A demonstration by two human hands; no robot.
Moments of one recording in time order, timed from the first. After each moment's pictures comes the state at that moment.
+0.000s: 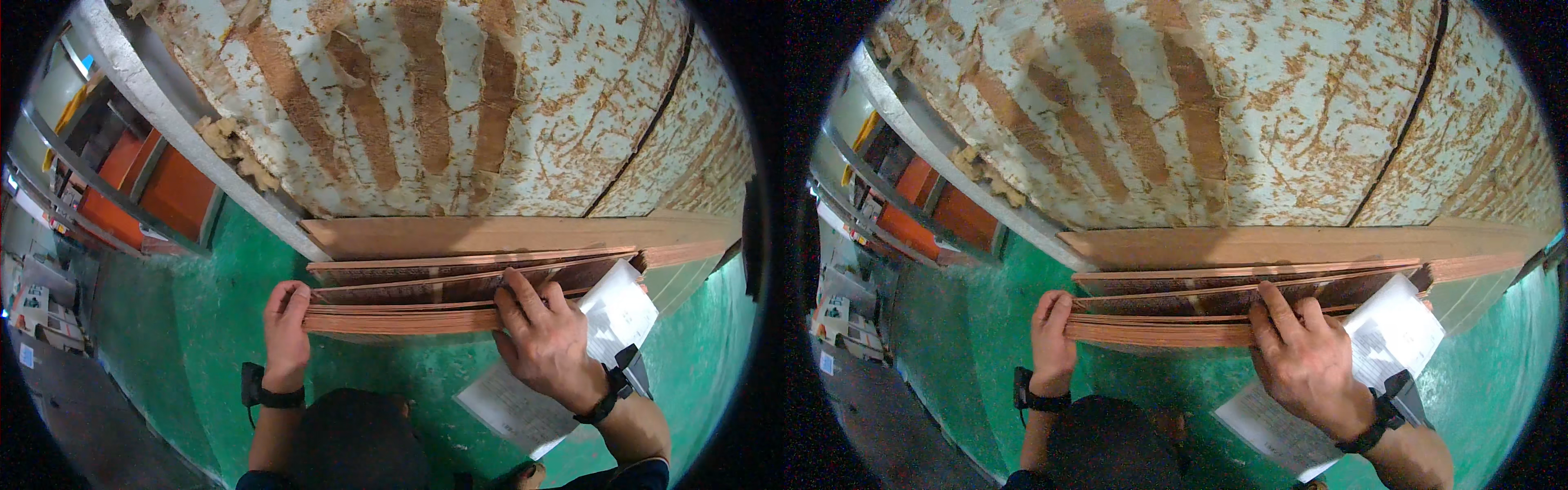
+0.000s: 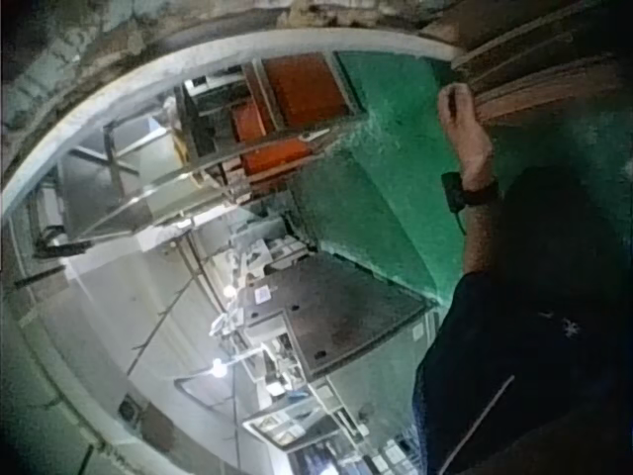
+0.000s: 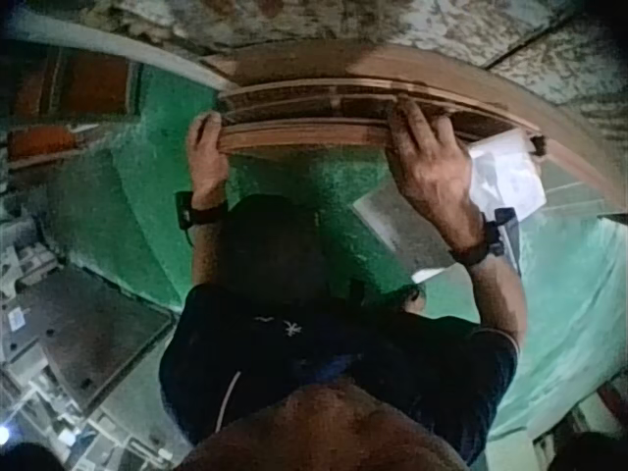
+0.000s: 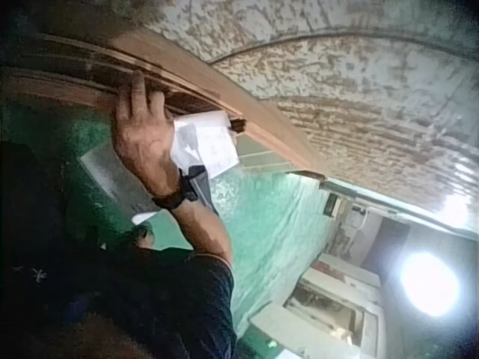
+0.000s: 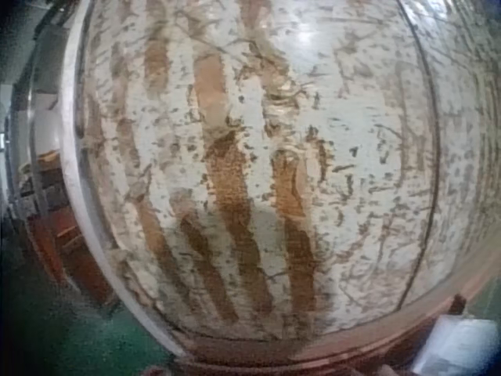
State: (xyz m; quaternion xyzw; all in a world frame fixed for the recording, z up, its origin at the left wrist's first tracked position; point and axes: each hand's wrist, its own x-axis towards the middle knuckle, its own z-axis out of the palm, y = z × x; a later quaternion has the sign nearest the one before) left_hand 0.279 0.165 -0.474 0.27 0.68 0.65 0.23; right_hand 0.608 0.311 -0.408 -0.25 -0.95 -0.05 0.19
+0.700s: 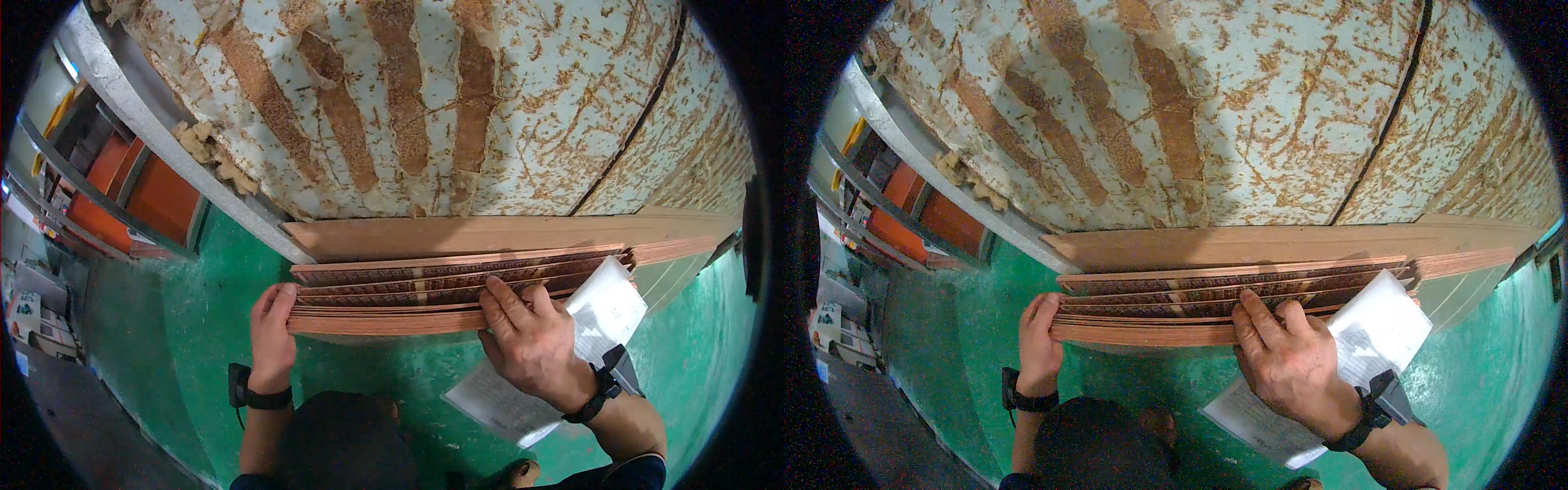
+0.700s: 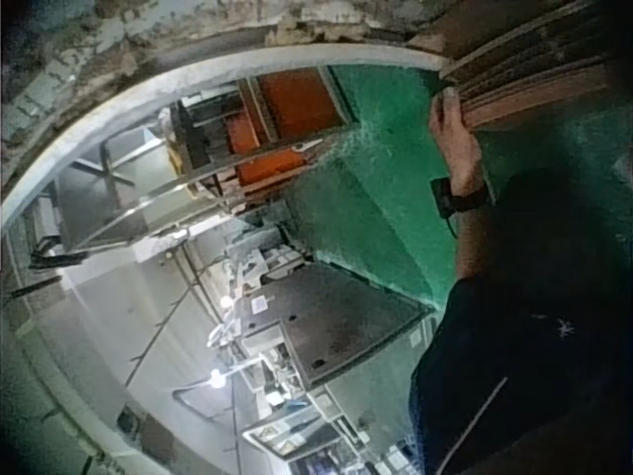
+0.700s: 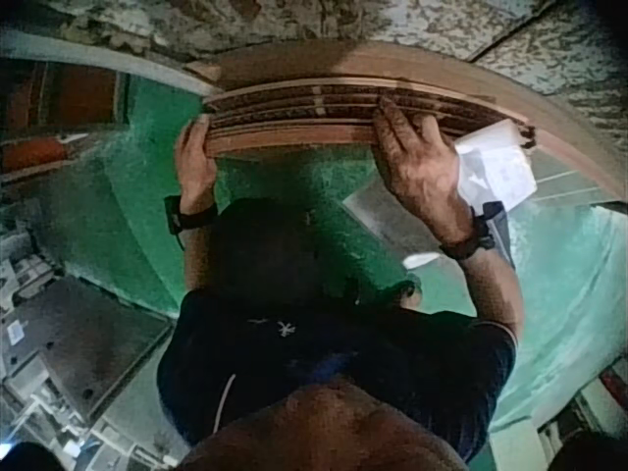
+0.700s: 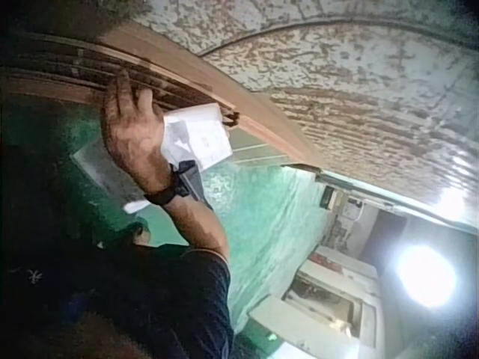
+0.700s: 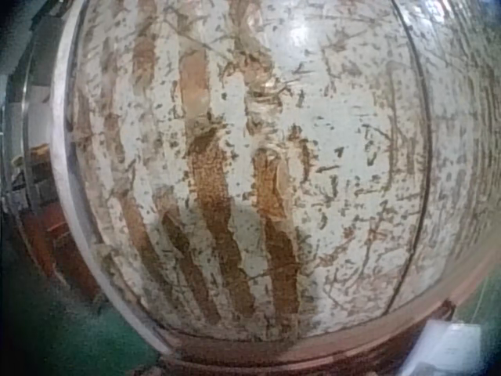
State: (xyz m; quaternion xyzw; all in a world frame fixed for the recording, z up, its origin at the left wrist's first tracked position) left_hand 0.283 0.170 -0.462 0.23 0.68 0.64 0.29; right_hand 0.613 0.315 -0.420 -0.23 -0.95 -0.07 0.21
